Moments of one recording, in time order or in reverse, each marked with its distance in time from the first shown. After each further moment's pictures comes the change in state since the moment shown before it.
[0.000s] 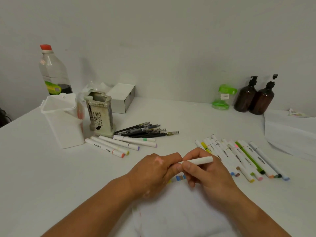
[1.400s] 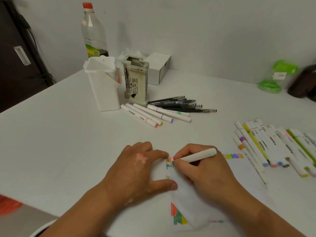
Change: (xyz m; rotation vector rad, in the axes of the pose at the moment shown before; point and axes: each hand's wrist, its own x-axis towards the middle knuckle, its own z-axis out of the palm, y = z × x) left_hand -0.121 -0.014 -0.015 0.253 -0.005 -0.489; right_hand -0.009 0.001 0.084 -0.442 -0.143 0.076
